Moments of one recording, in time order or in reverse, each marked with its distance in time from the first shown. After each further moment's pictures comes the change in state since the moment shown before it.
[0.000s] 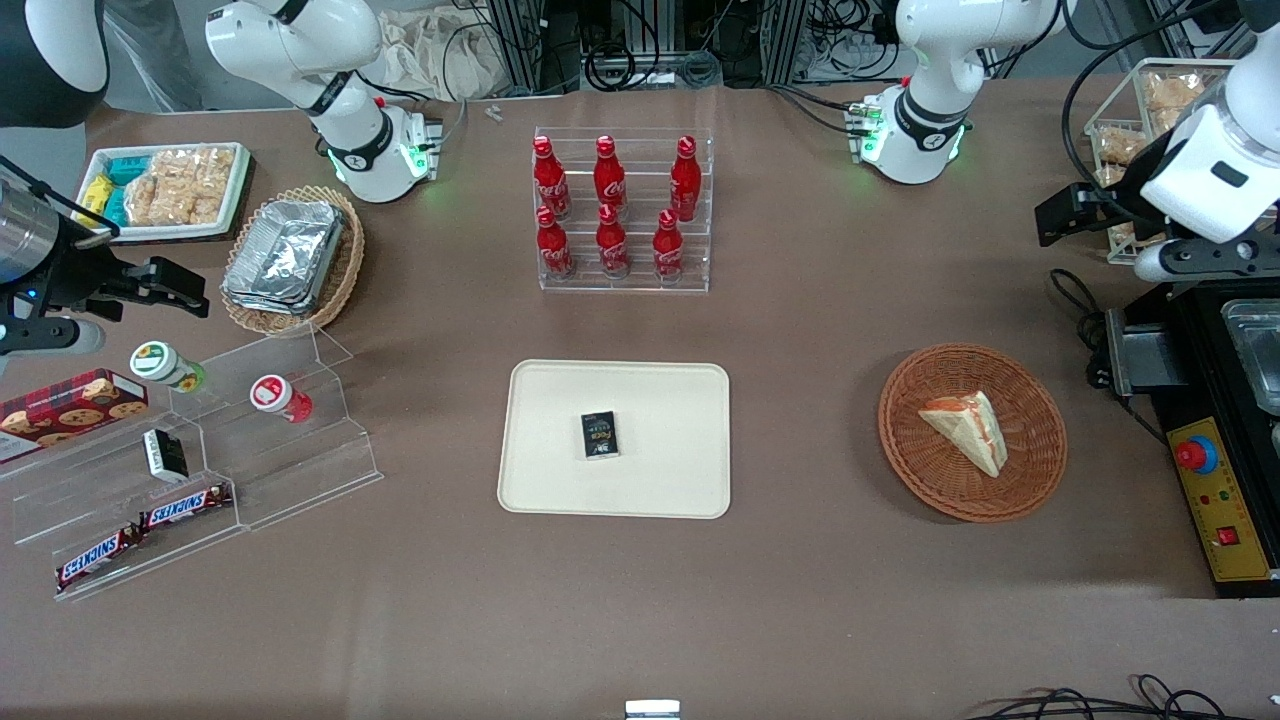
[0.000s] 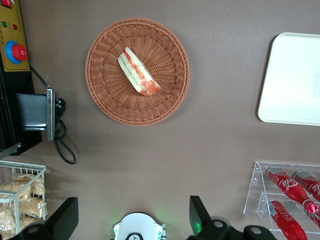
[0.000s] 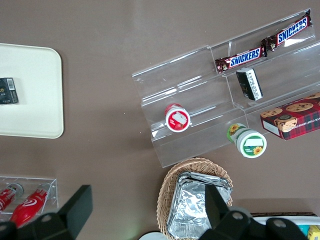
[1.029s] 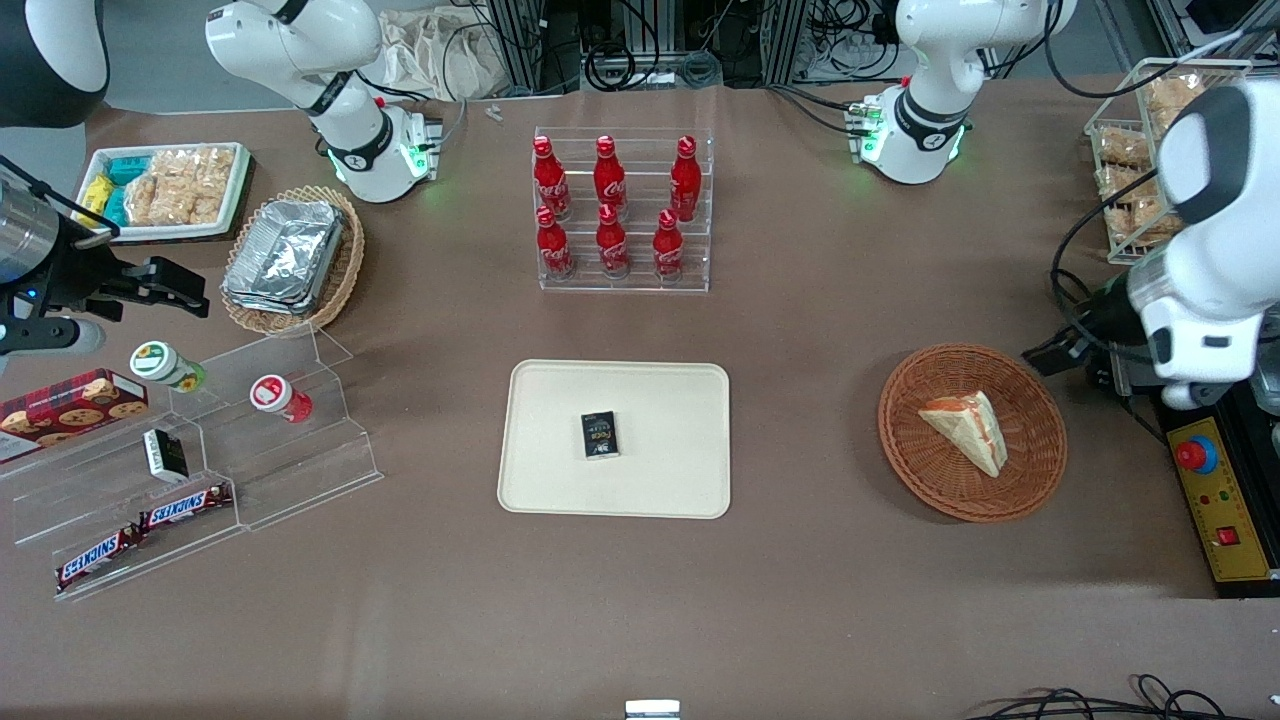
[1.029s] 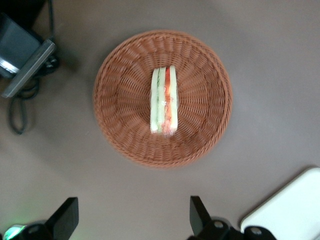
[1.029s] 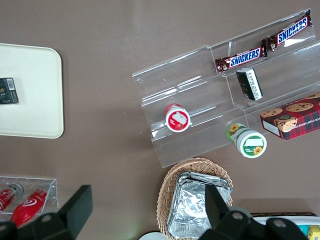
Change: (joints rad) arm -0.002 0.088 0.085 -0.390 0.001 0.502 -0.615
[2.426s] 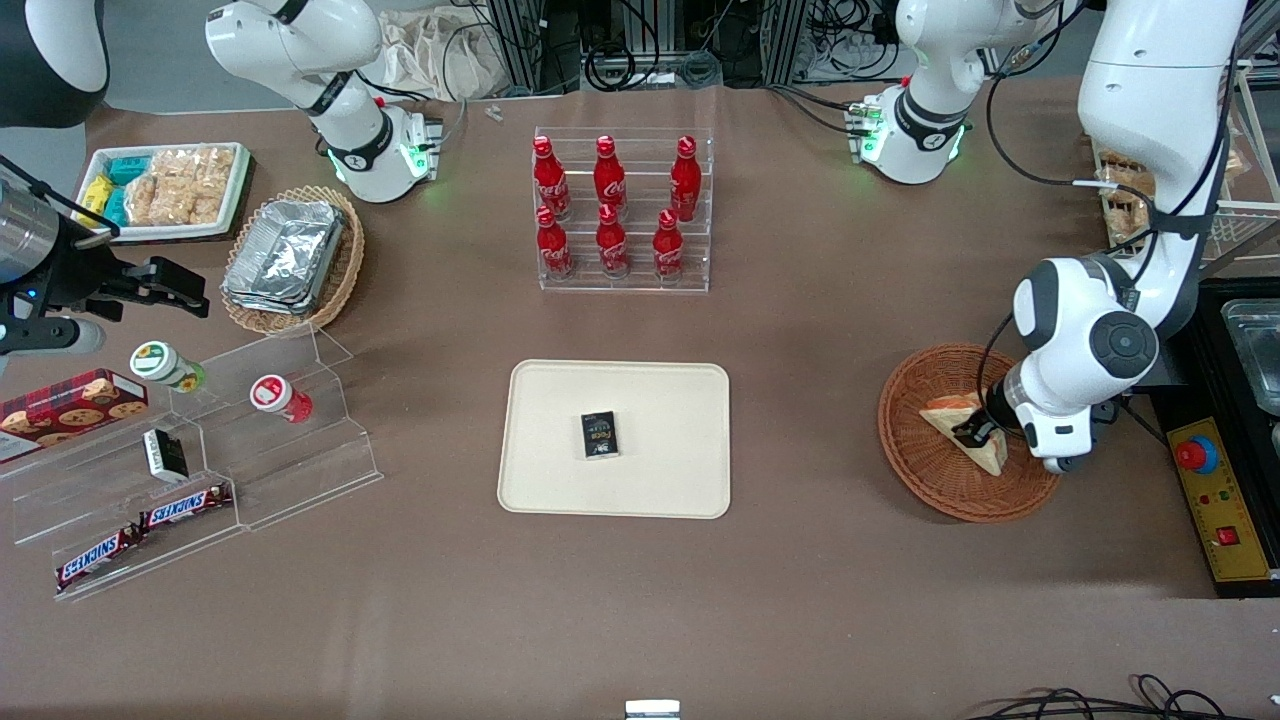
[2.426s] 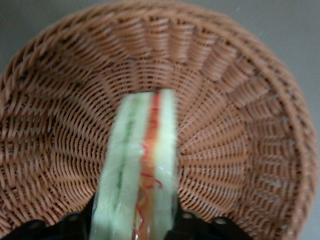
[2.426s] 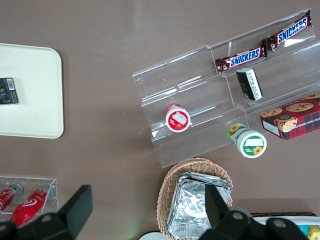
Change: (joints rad) arm 0.001 0.300 0.024 -0.199 0.064 0.569 -0.131
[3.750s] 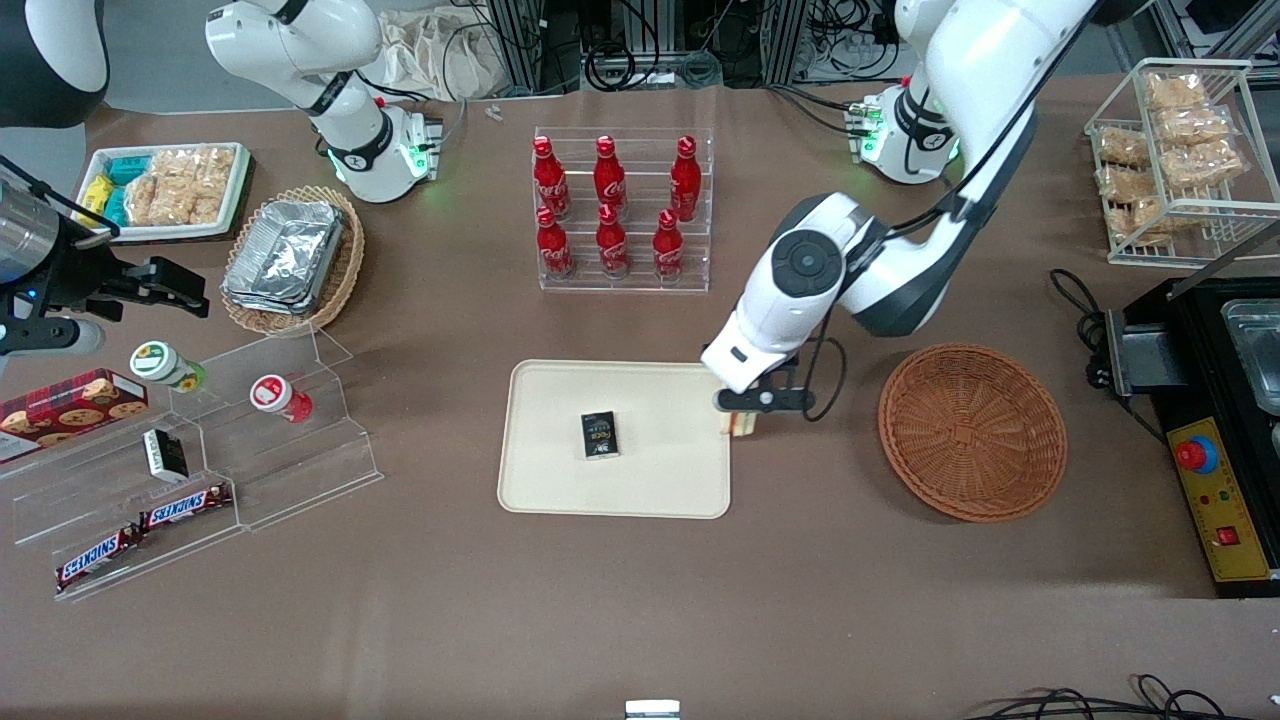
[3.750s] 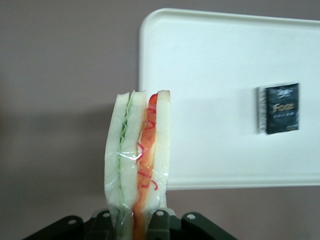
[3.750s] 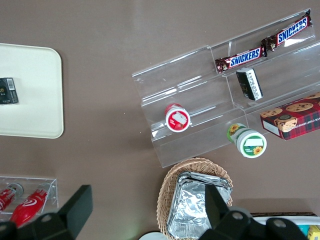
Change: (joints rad) arm -0.173 0.136 -0.501 0.282 0.168 -0.154 0.178
